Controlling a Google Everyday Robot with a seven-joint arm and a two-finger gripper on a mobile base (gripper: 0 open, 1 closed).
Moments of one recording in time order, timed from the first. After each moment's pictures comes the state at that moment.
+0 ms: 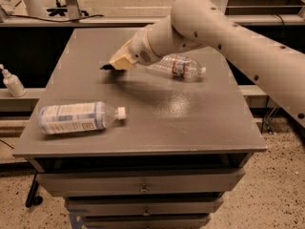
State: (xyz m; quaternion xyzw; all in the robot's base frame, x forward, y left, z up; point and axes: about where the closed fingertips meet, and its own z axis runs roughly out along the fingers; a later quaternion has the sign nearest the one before) arm 0.643 0.104 0.891 -0.57 0.66 0.23 0.42
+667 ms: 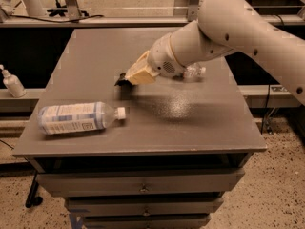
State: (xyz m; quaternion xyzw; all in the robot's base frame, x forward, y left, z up) arm 0.575 0.052 0.891 -0.60 0.66 0.24 0.38
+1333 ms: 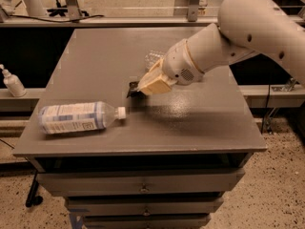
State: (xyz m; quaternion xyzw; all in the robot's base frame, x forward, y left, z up) arm 0.534 0.016 0.889 -0.62 0.66 0.25 0.34
